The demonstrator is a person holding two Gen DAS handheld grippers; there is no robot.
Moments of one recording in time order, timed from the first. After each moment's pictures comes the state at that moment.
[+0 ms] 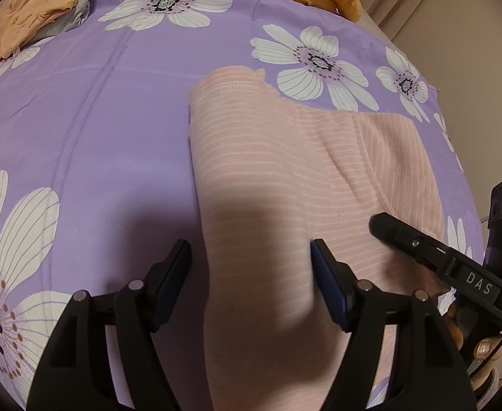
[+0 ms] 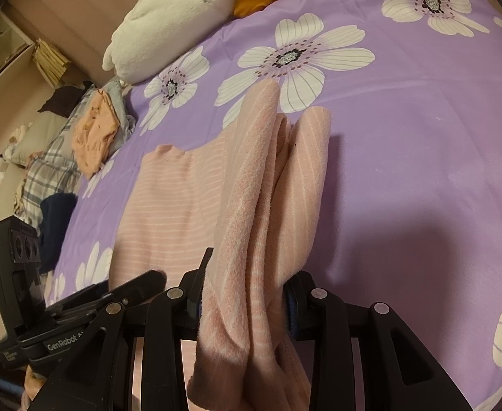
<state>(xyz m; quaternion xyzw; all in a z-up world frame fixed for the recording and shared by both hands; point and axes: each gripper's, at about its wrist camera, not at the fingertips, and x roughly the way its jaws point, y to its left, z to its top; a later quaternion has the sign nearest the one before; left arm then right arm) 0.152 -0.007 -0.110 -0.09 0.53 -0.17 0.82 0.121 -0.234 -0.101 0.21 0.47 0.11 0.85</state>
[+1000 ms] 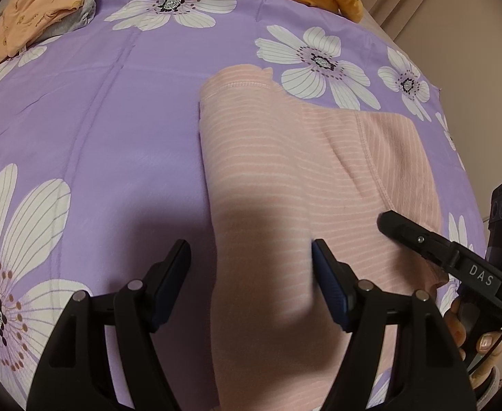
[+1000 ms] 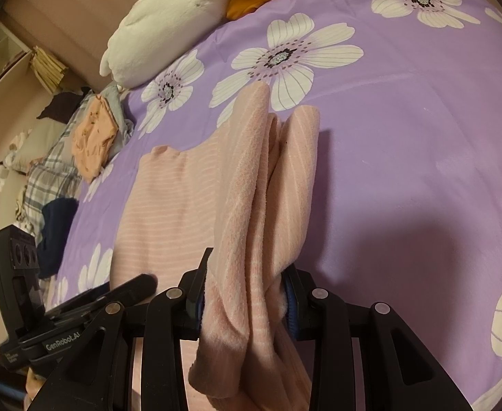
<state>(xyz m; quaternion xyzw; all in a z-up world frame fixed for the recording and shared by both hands) 0.150 0.002 -0.112 -0.09 0.53 -0.17 0.82 0.116 -0.240 -0.101 0.22 0.47 0.10 0.85</state>
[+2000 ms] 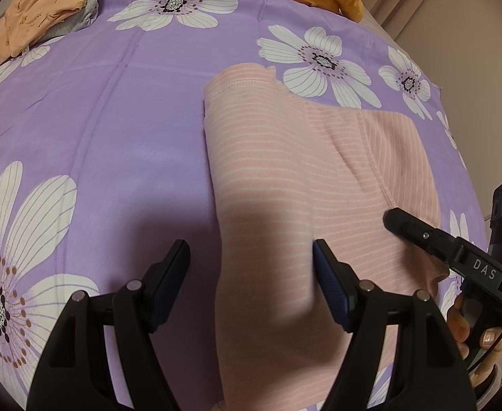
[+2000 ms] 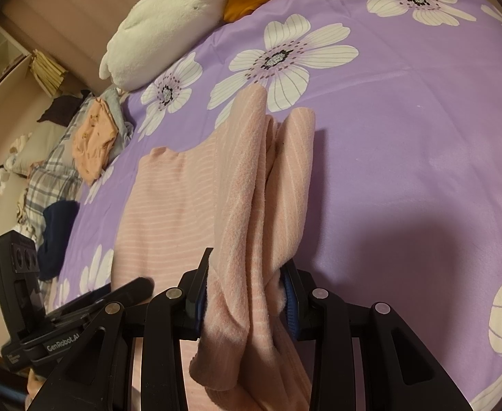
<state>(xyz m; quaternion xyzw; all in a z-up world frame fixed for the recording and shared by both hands) 0.144 0.011 -0.111 -0.09 0.53 -0.16 0.83 0.115 -0.242 -0.101 0.23 0.47 0.10 0.85</state>
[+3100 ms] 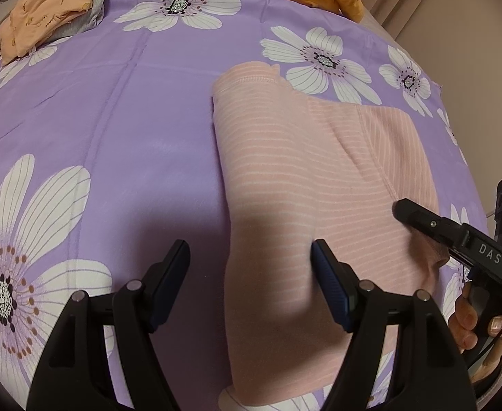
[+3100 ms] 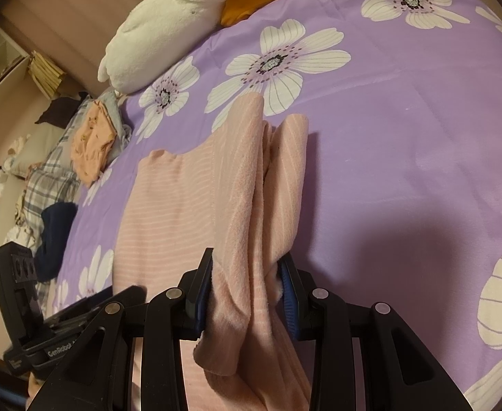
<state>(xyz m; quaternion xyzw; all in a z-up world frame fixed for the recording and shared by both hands) 0.132 0.018 -0.106 -0.08 0.53 -0.16 0.83 0.115 -0.248 -0.098 0.23 0.47 0.10 0.85</state>
